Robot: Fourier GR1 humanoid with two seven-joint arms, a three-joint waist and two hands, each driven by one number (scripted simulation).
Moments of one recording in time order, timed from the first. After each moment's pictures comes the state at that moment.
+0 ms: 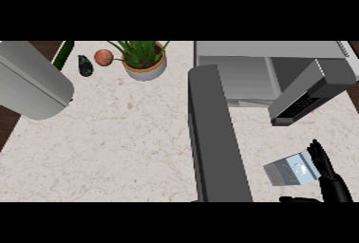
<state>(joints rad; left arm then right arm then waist) 0.80 0.01 0.22 -2.38 0.36 -0.44 -0.14 0.04 -0.20 -0.34 -0.94 0.19 0.20 -0.80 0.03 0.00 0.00</state>
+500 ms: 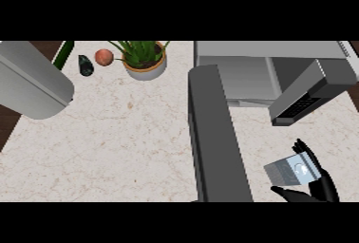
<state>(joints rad) 0.86 0.01 0.24 -2.37 0.39 -0.50 -0.19 -0.11 -0.21 -0.36 -0.62 0.19 0.20 -0.95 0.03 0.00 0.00</state>
